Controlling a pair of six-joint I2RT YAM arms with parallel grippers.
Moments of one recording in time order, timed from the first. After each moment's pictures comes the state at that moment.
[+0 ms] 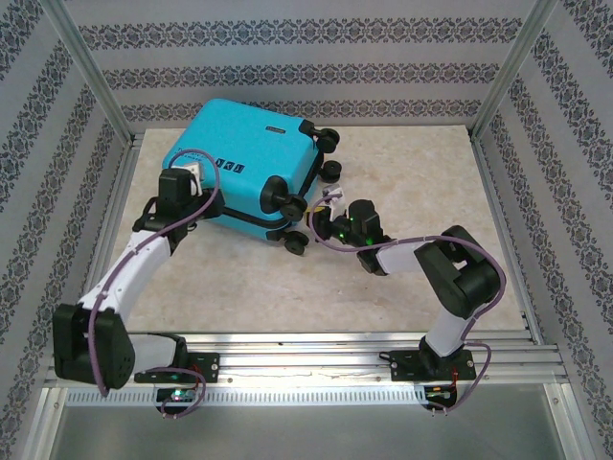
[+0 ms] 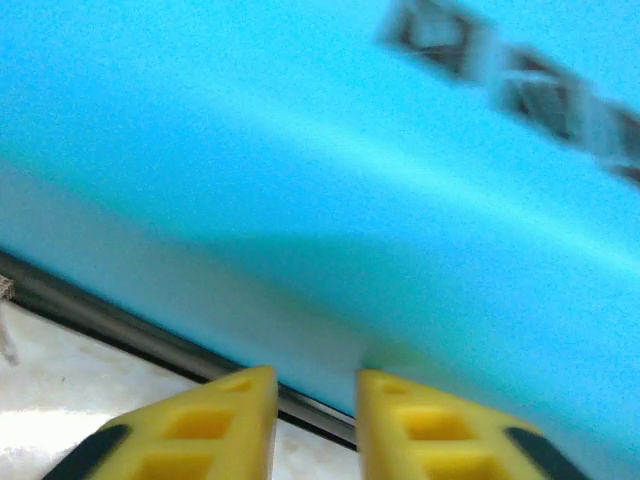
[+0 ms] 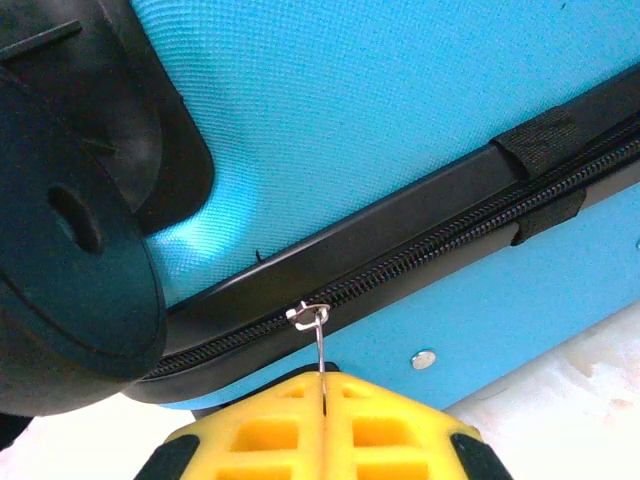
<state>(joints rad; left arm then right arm) -0.15 1.23 0.93 -0.33 0.10 -0.37 0.53 1.74 0.68 0.81 -0.37 0.33</state>
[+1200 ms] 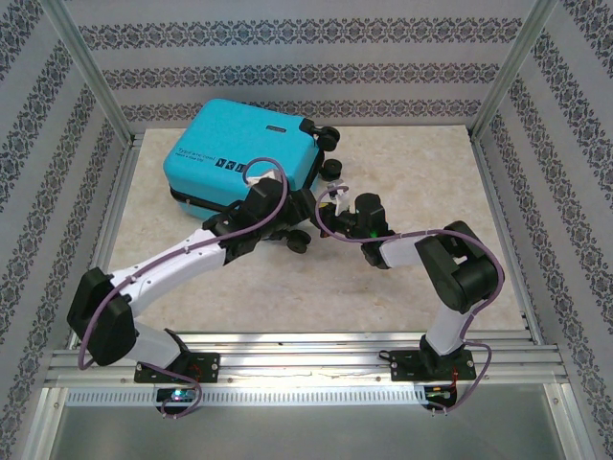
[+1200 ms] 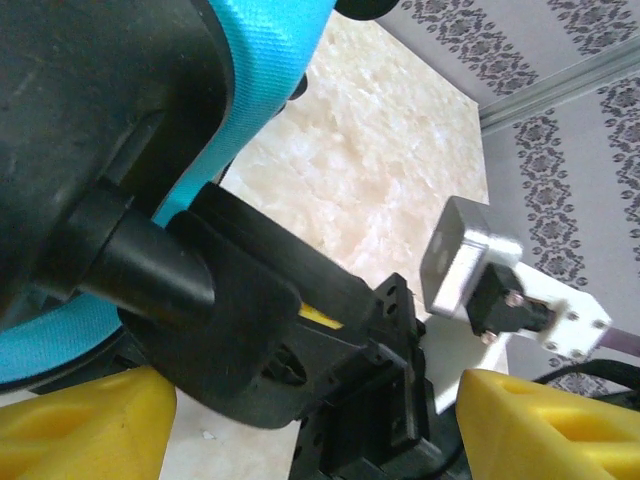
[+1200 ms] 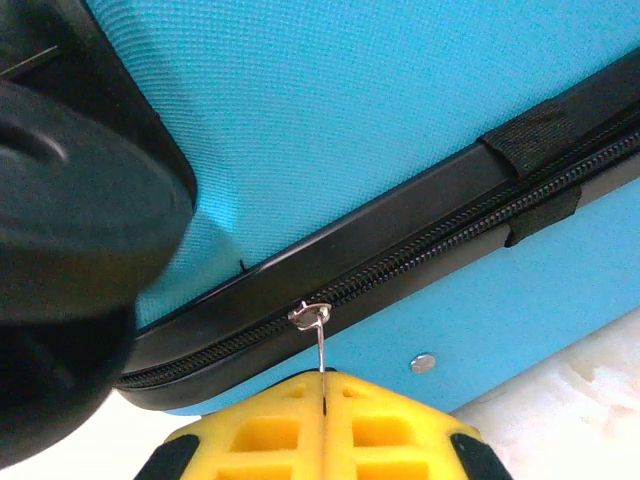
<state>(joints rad) -0.71 1.44 1.11 -0.25 -0.13 -1.00 0.47 1.77 0.71 0.81 -0.49 0.37</state>
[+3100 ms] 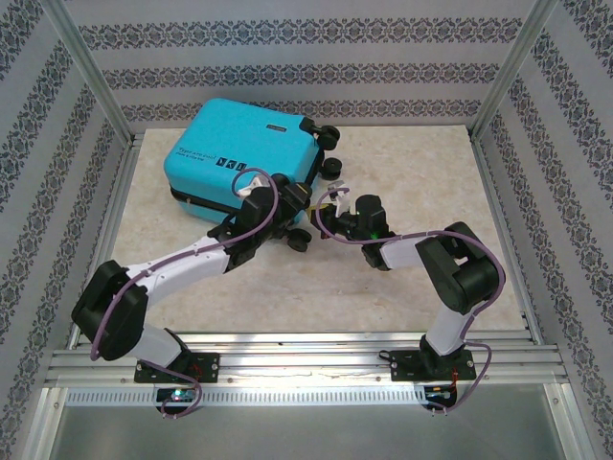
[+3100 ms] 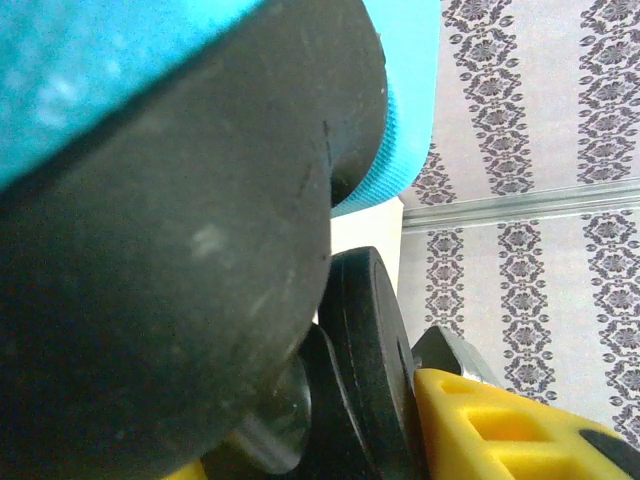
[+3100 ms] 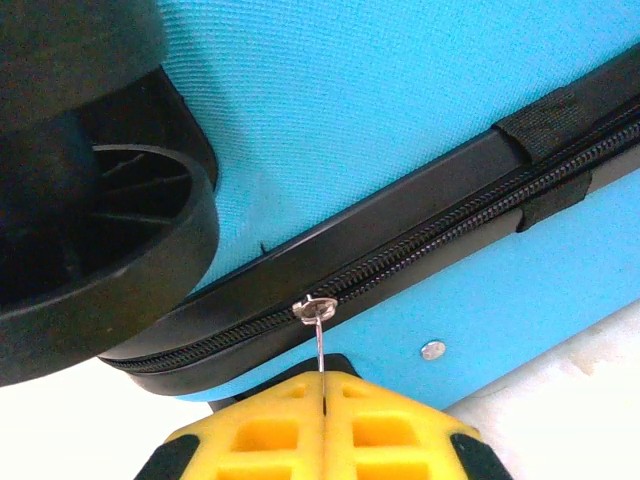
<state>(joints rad) -0.67 1.45 0.93 0.14 -0.16 -1.29 0.47 1.76 0.70 0.81 -0.49 0.36</state>
